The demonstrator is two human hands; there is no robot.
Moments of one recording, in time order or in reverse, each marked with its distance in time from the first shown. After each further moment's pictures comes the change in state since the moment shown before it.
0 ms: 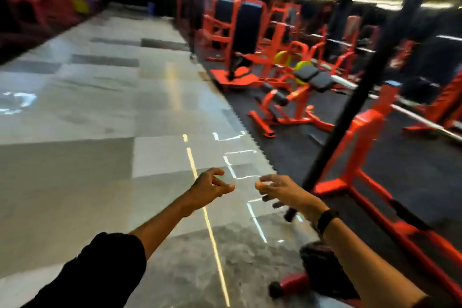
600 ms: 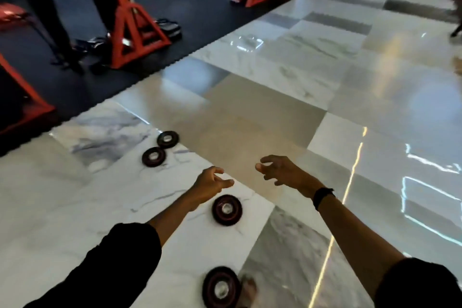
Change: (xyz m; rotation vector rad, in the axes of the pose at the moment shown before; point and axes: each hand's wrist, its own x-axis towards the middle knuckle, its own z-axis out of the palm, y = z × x) left_hand -0.224 -0.244 -0.291 -0.219 0.850 -0.593; right_hand 0.148 -0.207 0.438 -0.293 -0.868 -0.303
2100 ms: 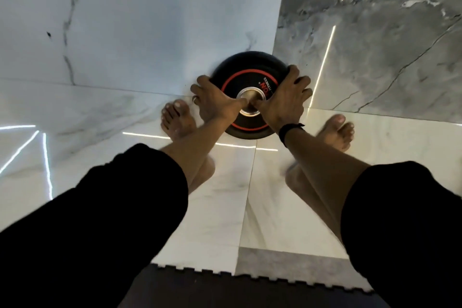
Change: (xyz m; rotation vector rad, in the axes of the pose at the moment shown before) left_hand 0.278 -0.705 0.294 0.785 -0.122 -0.528; right_hand 0.291 0.651 0.510 -0.007 0.417 0.941
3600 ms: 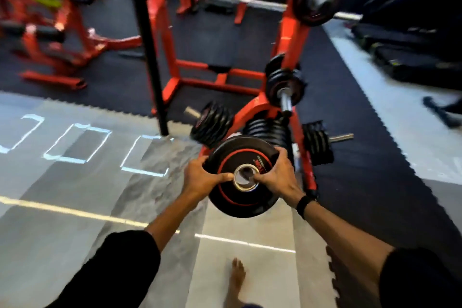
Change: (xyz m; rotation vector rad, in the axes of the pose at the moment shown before) left_hand -0.812 0.191 -0.284 0.335 -0.828 1.747; right_hand -0.687 0.225 -0.535 1.029 1.212 0.512
